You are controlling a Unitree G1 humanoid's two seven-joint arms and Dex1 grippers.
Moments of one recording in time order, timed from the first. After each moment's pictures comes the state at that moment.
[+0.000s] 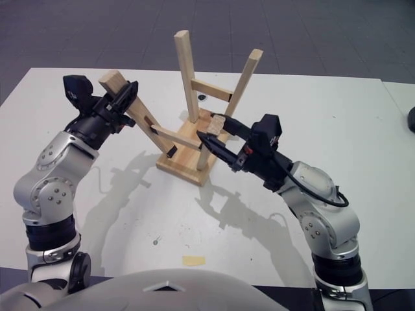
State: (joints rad) left arm -0.26 0.30 0.15 -0.46 -0.69 0.70 -0.12; right arm -0.01 -0.49 0.00 -0.65 0.73 0.45 0.57
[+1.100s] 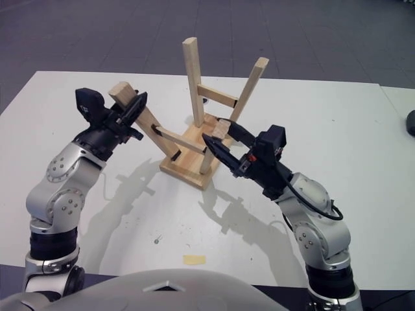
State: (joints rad) left arm -0.15 0.35 0.02 -0.46 -0.60 0.51 -0.19; right arm 0.08 -0.43 0.01 -0.63 0.69 0.34 0.57
